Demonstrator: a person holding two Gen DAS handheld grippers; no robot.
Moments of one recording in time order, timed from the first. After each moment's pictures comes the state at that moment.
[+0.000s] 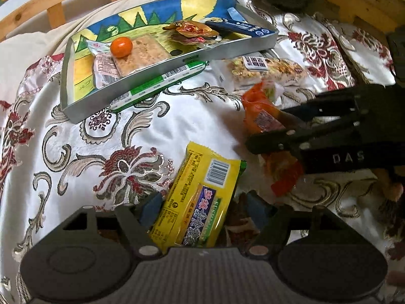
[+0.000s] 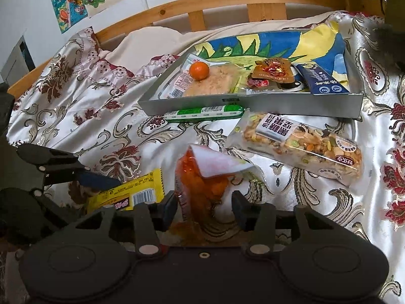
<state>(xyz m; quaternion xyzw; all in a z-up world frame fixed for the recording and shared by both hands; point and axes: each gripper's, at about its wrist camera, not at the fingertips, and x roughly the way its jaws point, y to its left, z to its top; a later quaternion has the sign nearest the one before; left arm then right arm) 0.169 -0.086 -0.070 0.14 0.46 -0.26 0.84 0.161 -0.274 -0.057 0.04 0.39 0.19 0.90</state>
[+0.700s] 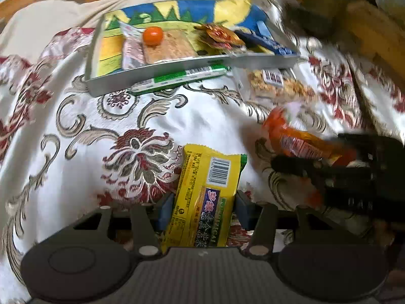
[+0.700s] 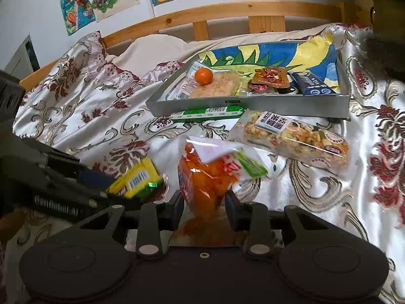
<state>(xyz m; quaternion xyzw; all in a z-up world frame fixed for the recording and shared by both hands) 0.161 -0.064 -0.061 0.03 0.48 -0.22 0.85 0.122 -0.277 -0.050 0.03 0.36 0.19 0.91</state>
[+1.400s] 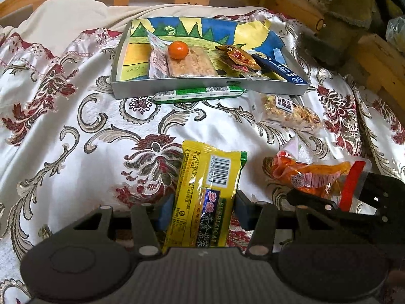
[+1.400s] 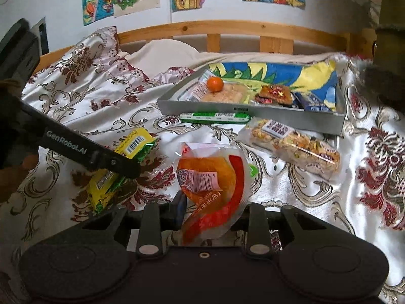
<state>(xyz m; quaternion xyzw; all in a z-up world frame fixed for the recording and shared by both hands) 0.155 -0.044 -0.049 -0.02 0.45 -0.19 0.87 0.086 -0.265 -0.051 -0.03 0.32 0.19 0.93</state>
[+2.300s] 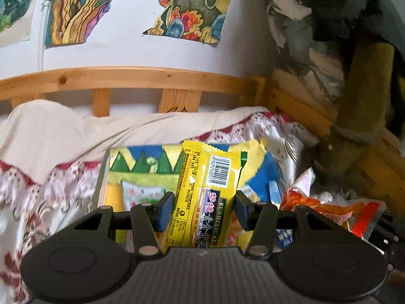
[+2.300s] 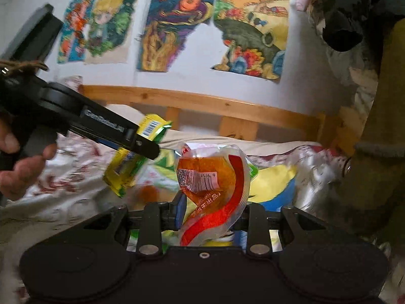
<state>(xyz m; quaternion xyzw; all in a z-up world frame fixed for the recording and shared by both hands) 0.302 -0.105 0.071 -0.04 0.31 -0.18 0.93 0.222 -0.303 0.050 -0.09 0.20 0.13 0.97</state>
